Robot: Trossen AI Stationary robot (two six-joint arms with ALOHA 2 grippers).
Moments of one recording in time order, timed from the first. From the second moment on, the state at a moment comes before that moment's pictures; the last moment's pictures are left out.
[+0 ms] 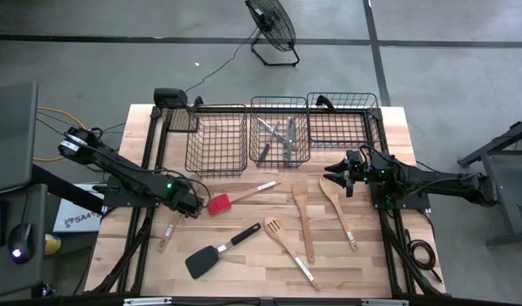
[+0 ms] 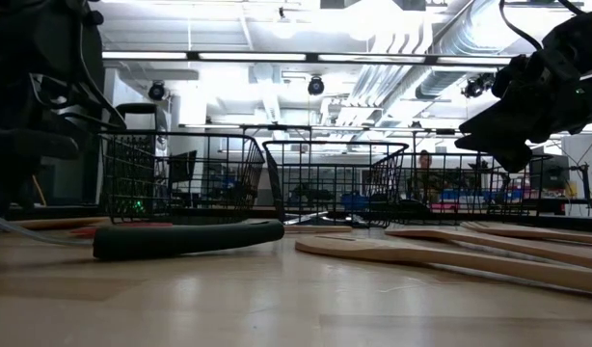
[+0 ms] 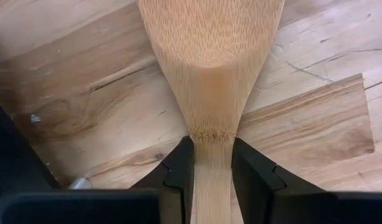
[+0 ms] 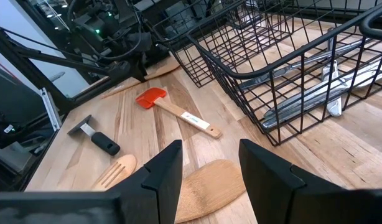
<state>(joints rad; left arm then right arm) -0.39 1.28 0.55 -0.85 0.03 -1.57 -0.24 0.30 0.01 0.06 -0.10 0.44</state>
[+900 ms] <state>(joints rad) -0.39 1.28 0.73 -0.93 0.15 -1.41 -0.24 0.30 0.01 0.06 -0.10 0.44</state>
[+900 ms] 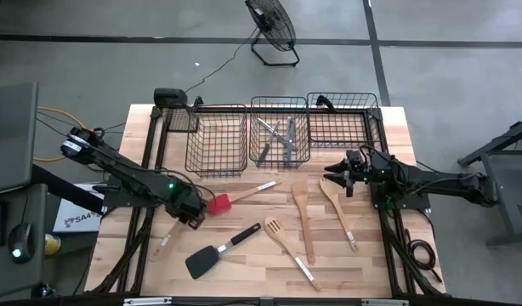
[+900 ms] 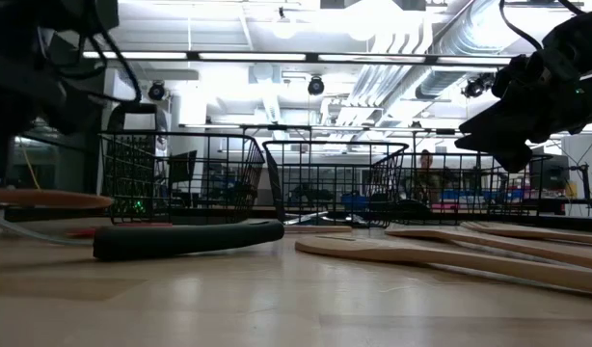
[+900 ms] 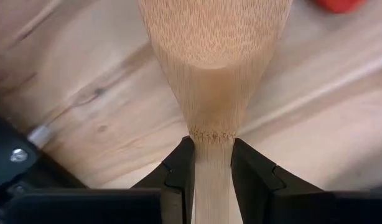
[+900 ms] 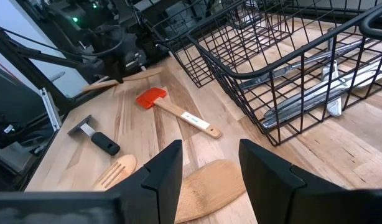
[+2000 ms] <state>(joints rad) -0.39 1.28 0.76 -0.19 -0.14 -0.77 -0.24 0.30 0.01 0.06 -0.10 0.44</state>
